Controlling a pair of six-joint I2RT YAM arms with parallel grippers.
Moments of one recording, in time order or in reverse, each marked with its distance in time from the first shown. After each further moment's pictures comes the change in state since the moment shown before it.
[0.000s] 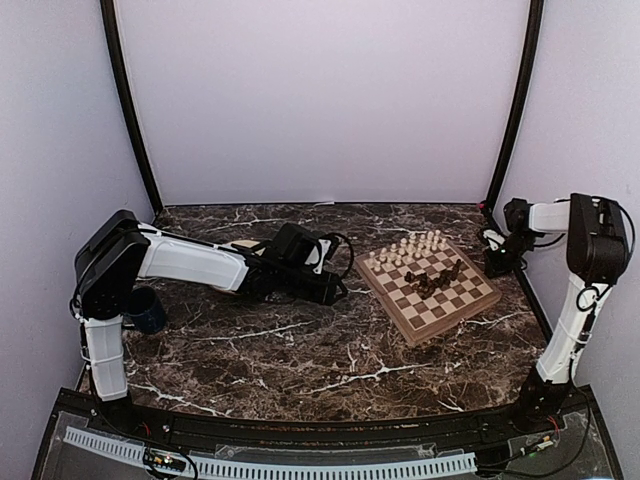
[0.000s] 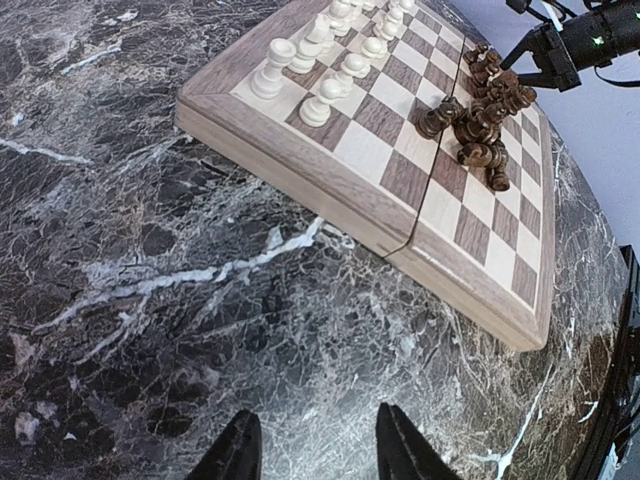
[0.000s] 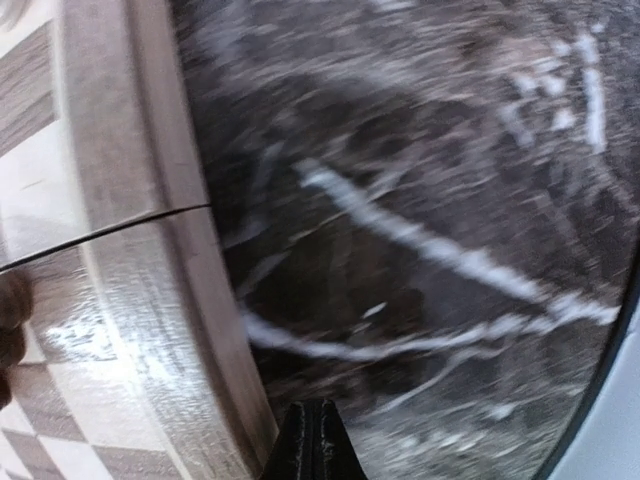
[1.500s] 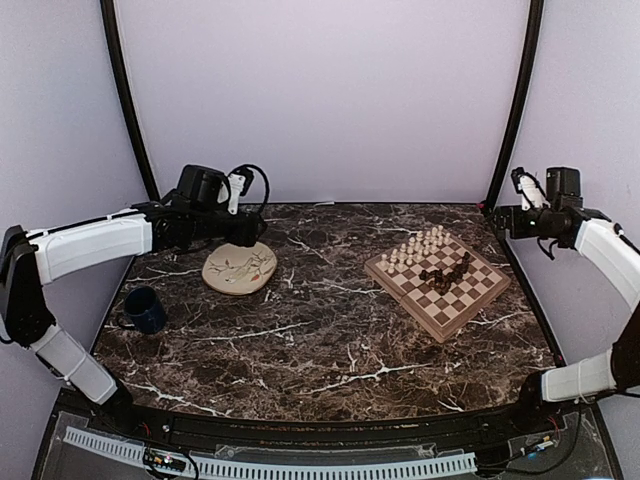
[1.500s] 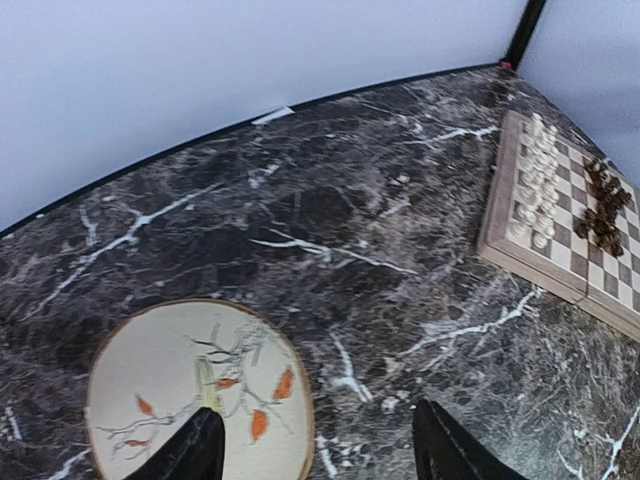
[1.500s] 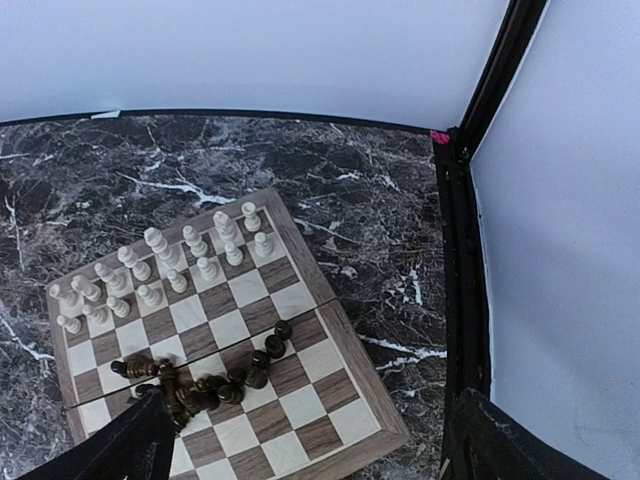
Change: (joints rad) left arm 0.310 -0.482 -0.115 -0.222 -0.214 0.329; right arm 0.052 -0.753 -0.301 0.257 -0.037 0.208
